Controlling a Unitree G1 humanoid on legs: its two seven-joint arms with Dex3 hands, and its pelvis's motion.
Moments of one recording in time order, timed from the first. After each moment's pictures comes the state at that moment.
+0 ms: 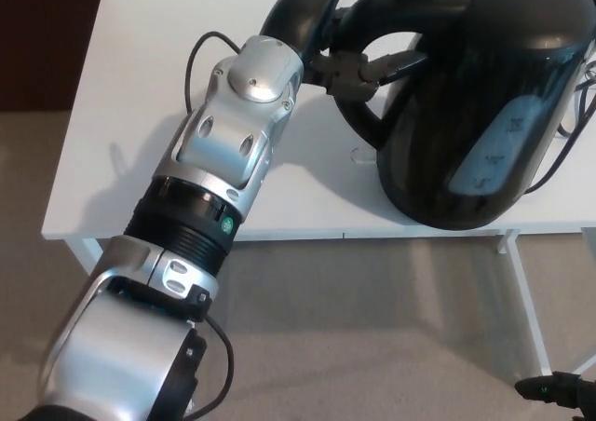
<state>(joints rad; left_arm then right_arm) -0.95 0.03 -0.18 0.63 0.04 0.30 -0.06 -0.15 -0.35 0.10 1.16 -0.21 -0.33 -0.06</state>
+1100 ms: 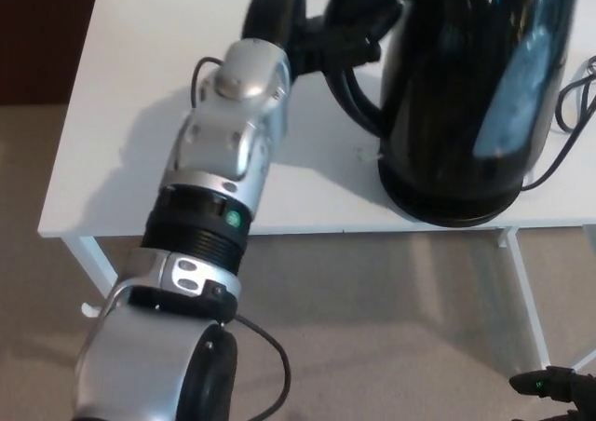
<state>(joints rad) -0.95 -0.10 0.14 0.60 -0.05 0.30 0.01 -0.17 -0.35 0.11 1.16 -0.23 -0.33 -0.06</state>
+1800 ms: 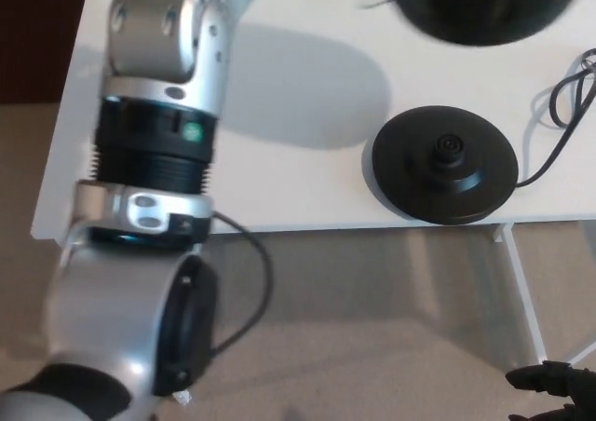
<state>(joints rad) -1.11 0.05 0.14 0.44 -0.10 0.34 0.05 -0.17 -0.35 0.12 1.15 -0.23 -0.33 -0.05</state>
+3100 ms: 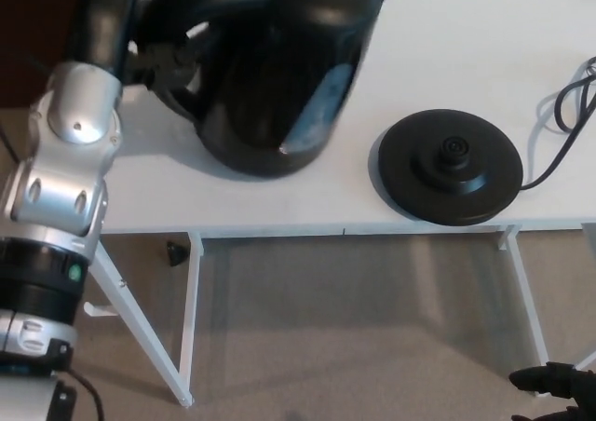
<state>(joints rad) -0.70 0.34 -0.07 0.44 0.11 0.10 0.01 -0.17 -0.35 0.10 1.15 -0.23 -0.33 -0.06</state>
